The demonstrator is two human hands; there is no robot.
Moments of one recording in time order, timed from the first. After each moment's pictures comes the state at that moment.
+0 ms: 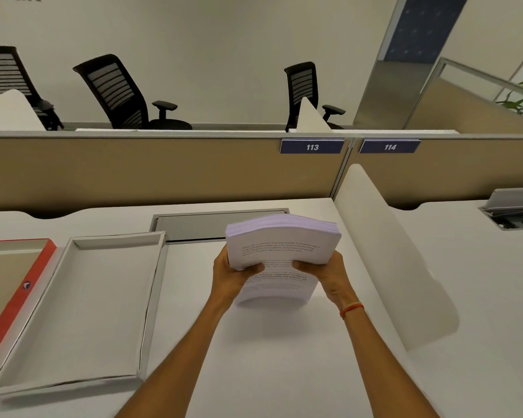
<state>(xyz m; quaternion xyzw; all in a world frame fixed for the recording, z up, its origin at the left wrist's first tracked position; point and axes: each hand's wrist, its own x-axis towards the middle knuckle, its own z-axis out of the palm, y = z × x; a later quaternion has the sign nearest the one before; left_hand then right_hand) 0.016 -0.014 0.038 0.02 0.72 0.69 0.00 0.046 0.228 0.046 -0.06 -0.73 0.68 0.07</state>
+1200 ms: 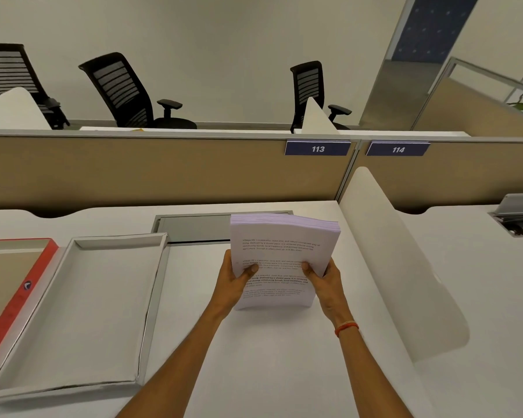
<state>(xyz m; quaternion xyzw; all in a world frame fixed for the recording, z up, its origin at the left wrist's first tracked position) 0.015 -0.013 0.031 0.03 0.70 0.71 0.08 0.049 0.209 0.025 -0.09 -0.69 0.71 0.10</state>
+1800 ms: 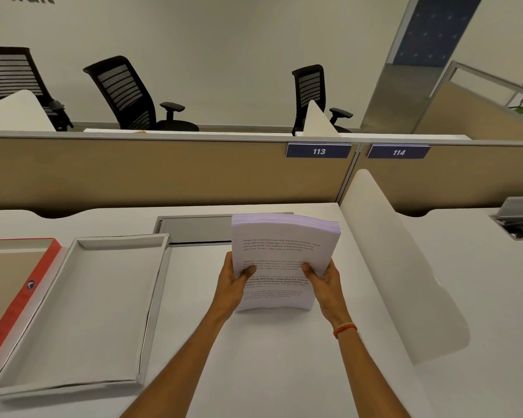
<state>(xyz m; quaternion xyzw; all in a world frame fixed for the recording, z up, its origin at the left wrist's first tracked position) 0.021 -0.013 0.032 0.02 0.71 0.70 0.07 0.050 0.205 0.026 -0.09 -0.69 0.71 0.10</state>
